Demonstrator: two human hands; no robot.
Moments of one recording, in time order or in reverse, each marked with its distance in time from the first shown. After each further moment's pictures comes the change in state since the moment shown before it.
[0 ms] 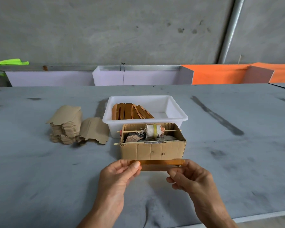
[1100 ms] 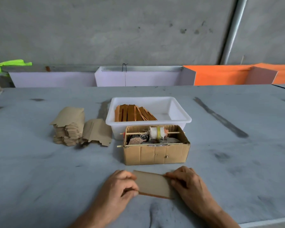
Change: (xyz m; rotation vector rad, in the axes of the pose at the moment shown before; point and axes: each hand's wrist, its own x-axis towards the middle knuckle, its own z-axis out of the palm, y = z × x) left_hand 0.019 -0.010 -0.050 1.241 -0.476 0.550; right_hand 0.031 0.034 -0.013 -1.060 -0.209 -0.281
